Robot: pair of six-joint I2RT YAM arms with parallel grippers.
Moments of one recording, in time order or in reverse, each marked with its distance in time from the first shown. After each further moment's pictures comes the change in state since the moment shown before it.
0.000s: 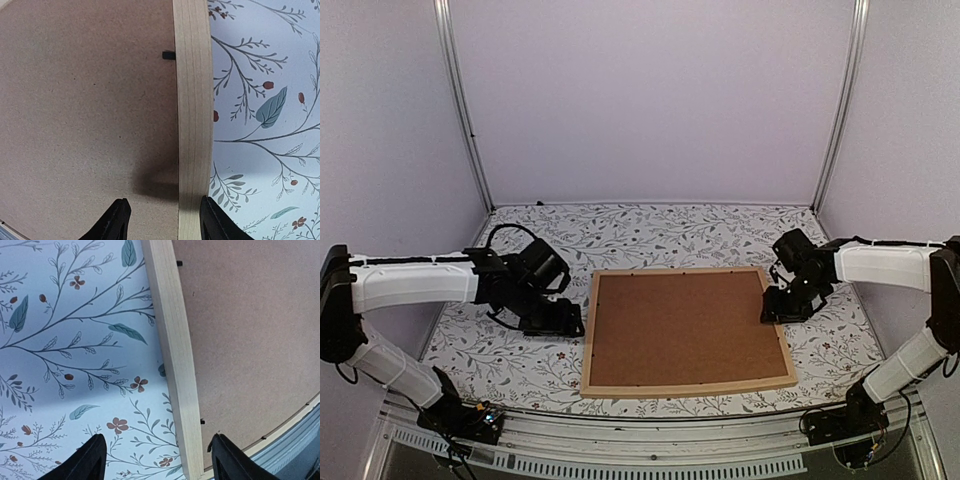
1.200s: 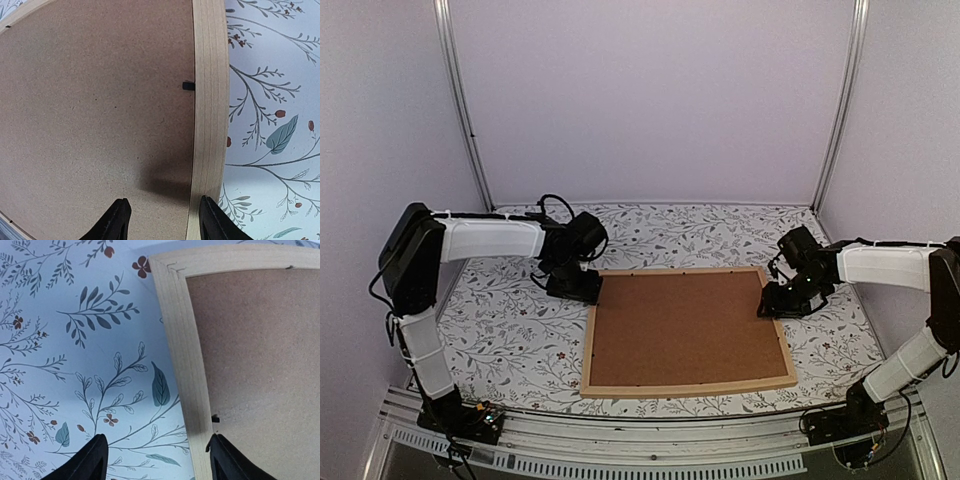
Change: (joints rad) left arm 0.095 0.491 0.458 -0.118 -0.216 0.203; right arm -0.045 -0.005 -0.025 0.102 -0.074 -0.054
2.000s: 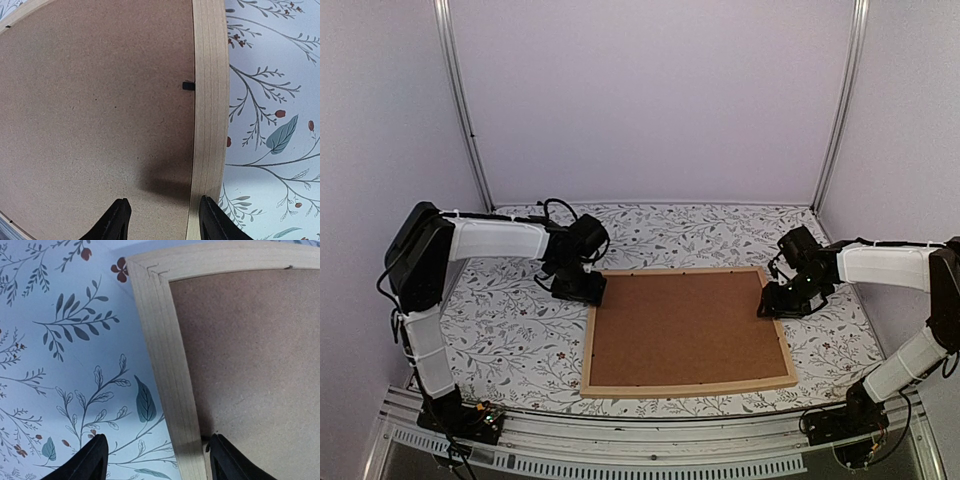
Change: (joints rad) left arm 0.013 0.037 -0.001 0.058 0.048 0.016; right arm 0.000 0.000 0.000 0.000 -0.001 0.000
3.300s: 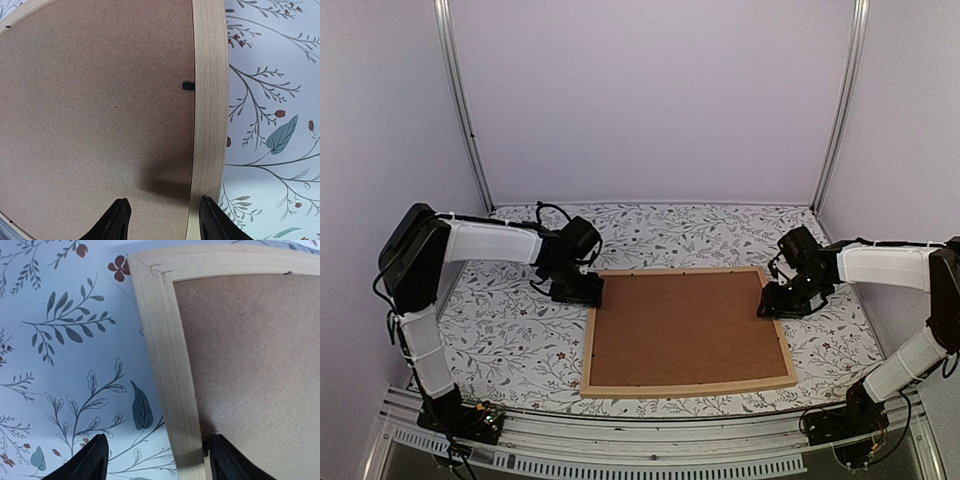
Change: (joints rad) left arm 0.026 -0.025 -0.085 0.114 0.065 -0.008; right arm 0.000 0.000 0.000 0.000 0.000 0.000
